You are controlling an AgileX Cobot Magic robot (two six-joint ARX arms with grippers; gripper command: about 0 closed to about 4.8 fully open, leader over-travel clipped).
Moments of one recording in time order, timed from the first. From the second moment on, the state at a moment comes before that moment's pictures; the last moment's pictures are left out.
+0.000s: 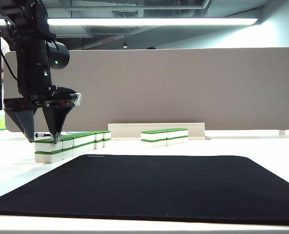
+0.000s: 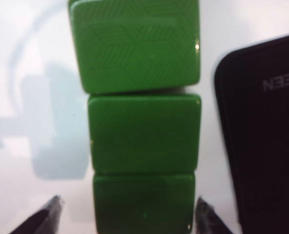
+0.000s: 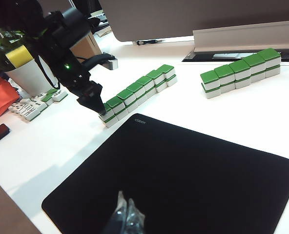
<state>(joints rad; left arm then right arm) -0.20 2.03 1.71 -1.07 0.04 0.18 0.05 0.39 0.49 -0.36 -0.67 0.19</state>
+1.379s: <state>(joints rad) -0.20 2.11 1.71 -1.03 0.05 0.18 0.05 0.39 0.49 -0.36 -0.67 0.19</state>
